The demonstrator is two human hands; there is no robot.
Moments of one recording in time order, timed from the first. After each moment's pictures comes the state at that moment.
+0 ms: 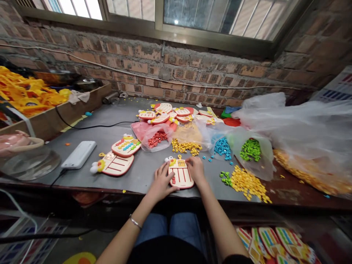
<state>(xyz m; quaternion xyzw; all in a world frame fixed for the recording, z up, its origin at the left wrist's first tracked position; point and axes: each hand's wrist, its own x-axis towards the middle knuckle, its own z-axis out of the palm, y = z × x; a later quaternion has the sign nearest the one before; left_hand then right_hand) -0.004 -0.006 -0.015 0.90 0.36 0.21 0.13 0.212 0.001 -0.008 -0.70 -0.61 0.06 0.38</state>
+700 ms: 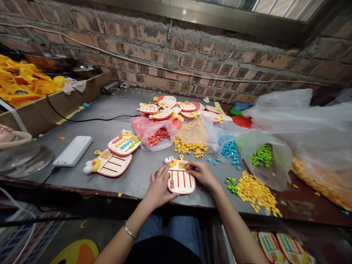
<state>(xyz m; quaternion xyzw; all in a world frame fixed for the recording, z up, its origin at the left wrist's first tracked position) -0.005 -0.004 -0.016 0.88 0.40 0.20 0.19 0.237 0.002 0.010 -0.57 -0.66 0.33 0.37</state>
